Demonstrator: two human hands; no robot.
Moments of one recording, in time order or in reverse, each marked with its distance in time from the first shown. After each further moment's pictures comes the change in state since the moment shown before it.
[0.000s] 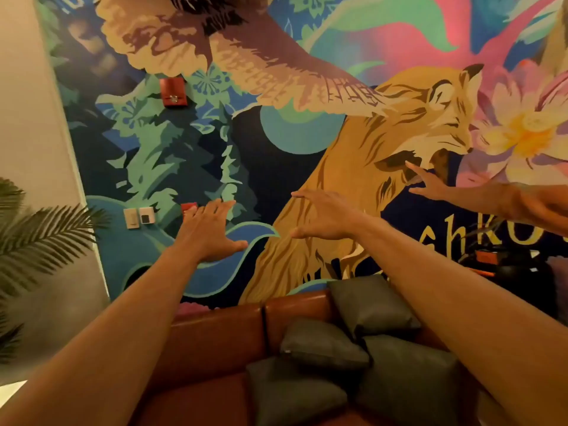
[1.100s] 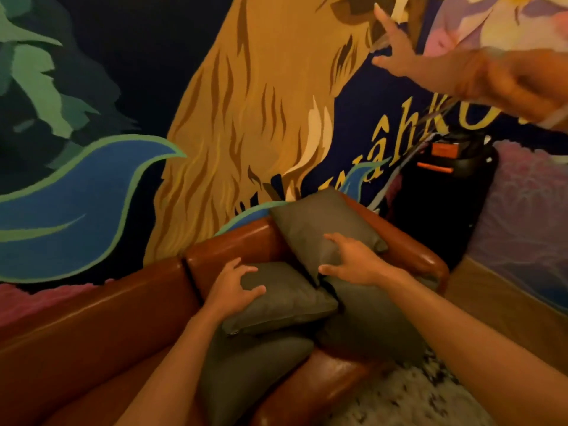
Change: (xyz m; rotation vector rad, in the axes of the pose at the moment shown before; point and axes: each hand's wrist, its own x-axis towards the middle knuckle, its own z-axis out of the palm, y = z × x) left_hand 0.174 0.096 0.539 -0.720 -0.717 0.005; right_hand 0.116 0.387 0.352 0.120 -0.347 0.643
